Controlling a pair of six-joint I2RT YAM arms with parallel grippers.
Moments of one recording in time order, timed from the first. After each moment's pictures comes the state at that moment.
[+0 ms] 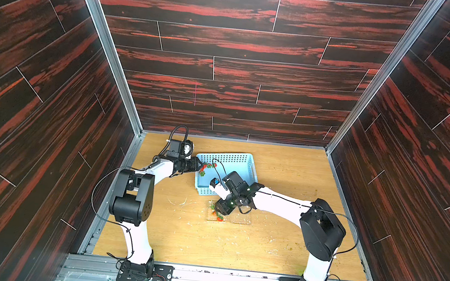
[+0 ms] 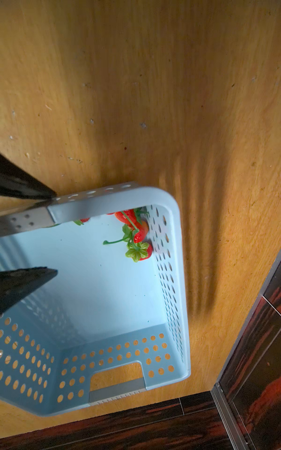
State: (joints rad) left arm -0.10 1.89 1.25 -0.19 0.46 -0.30; right arm 0.87 1.88 1.32 -0.48 -0.20 -0.05
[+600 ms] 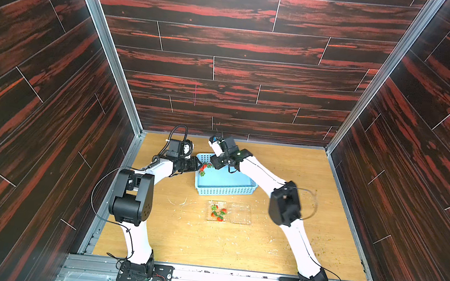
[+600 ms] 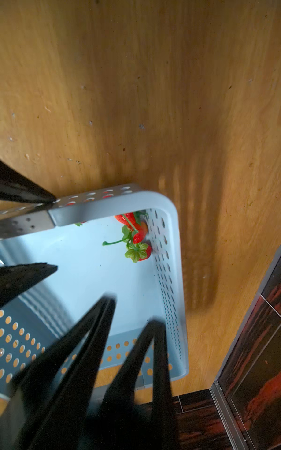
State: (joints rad) left arm -0.10 1.89 1.25 -0.19 0.46 -0.30; right arm 0.70 2.58 2.40 -0.65 0.00 -0.07
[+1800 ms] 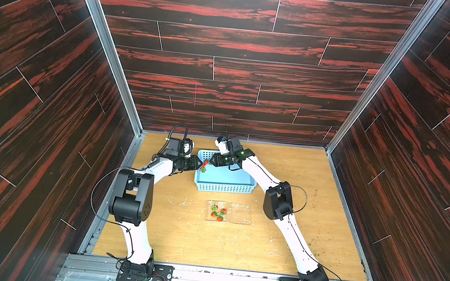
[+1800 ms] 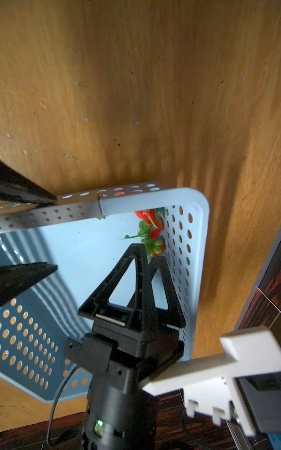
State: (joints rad) left arm -0.10 1.89 1.27 -0.21 0.48 -0.30; right arm 0.61 2.78 2.62 -0.65 -0.34 0.23
